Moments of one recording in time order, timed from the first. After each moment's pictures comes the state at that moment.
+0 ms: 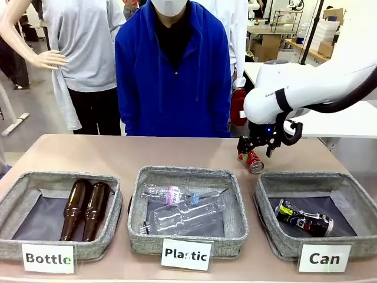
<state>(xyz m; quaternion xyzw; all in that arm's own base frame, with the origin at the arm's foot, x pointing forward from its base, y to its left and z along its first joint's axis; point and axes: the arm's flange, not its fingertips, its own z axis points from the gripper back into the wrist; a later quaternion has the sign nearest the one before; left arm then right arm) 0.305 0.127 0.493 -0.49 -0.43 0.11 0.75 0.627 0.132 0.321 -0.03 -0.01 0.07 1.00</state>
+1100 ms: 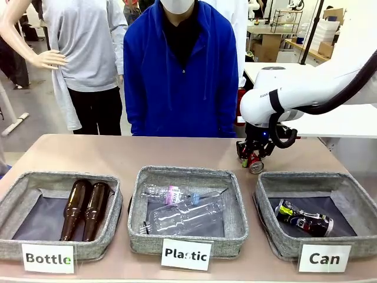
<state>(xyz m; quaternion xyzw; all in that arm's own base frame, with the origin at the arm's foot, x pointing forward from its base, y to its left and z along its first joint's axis) 0.305 0.127 0.493 -0.49 -0.43 0.11 0.75 0.639 0.137 0.304 0.00 0.02 0.06 1.00</state>
